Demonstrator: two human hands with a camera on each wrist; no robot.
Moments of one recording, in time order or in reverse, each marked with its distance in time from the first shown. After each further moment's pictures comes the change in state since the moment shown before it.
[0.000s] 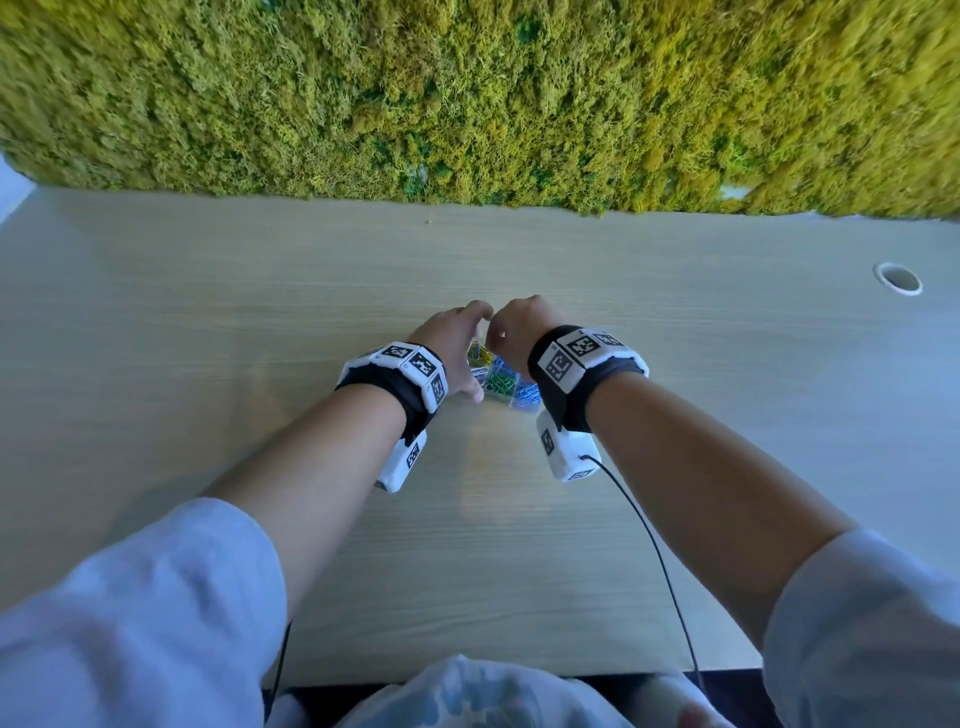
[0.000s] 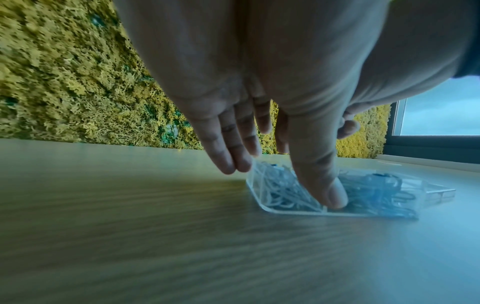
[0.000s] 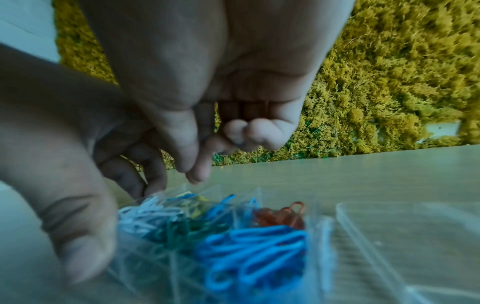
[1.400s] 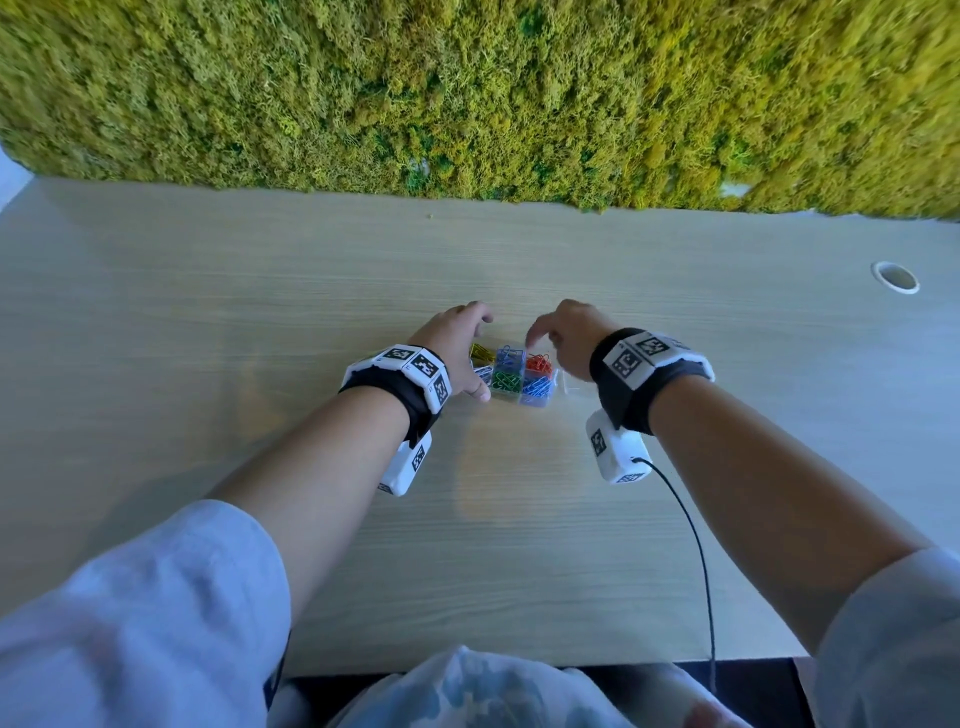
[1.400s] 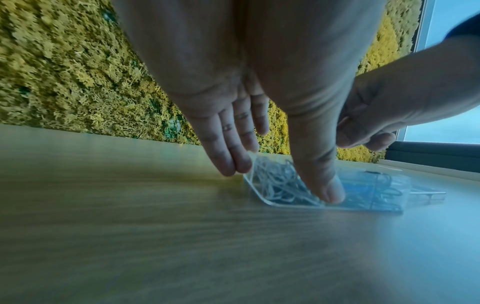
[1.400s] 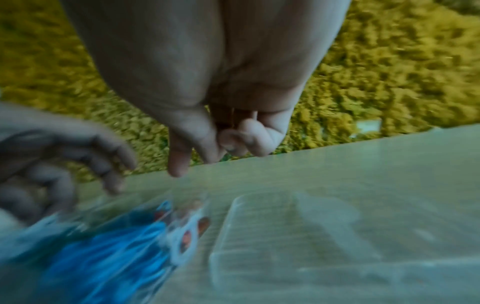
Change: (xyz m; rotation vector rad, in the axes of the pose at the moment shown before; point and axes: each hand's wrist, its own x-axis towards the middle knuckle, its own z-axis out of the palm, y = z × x) left_hand -0.004 -0.004 0.008 -0.079 0.000 -0.006; right_hand -0.022 0.052 0.010 0.211 -0.039 0.020
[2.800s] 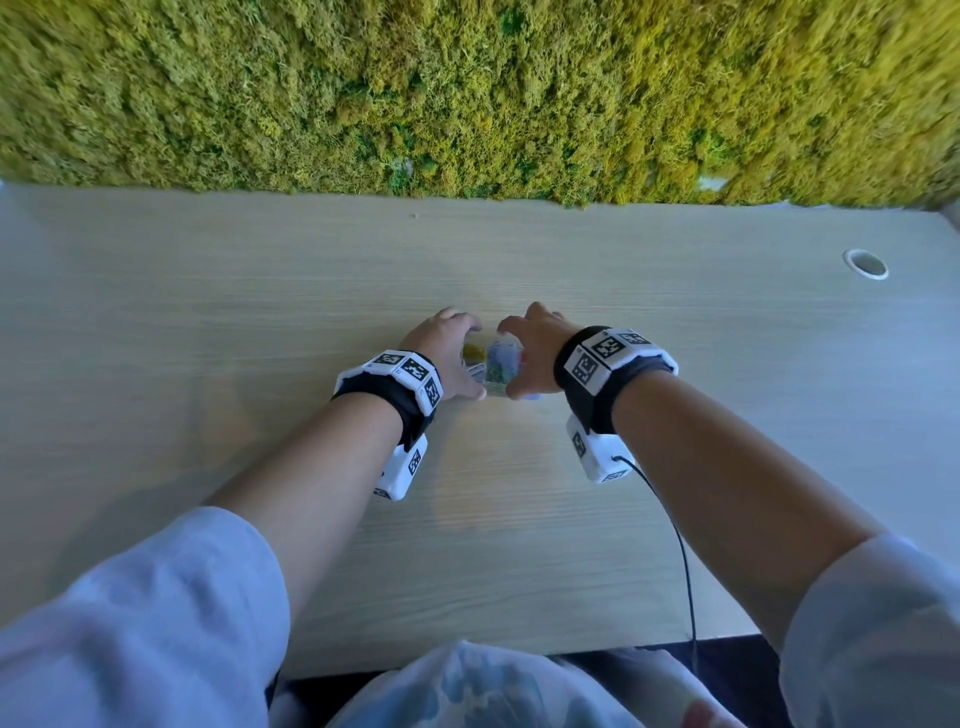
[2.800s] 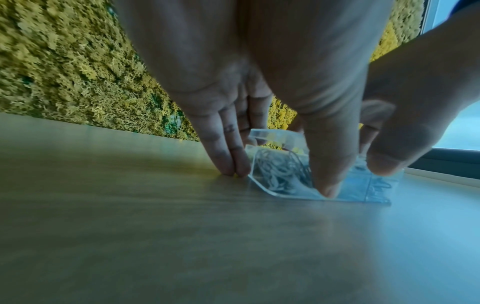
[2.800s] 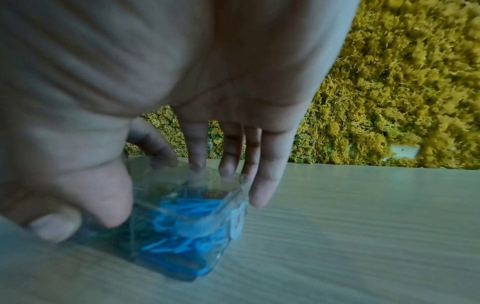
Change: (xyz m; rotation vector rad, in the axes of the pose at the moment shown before) left_hand -0.004 -0.002 0.007 0.078 0.045 0.016; right_hand -0.012 -0.027 0.010 -0.105 -0.106 0.038
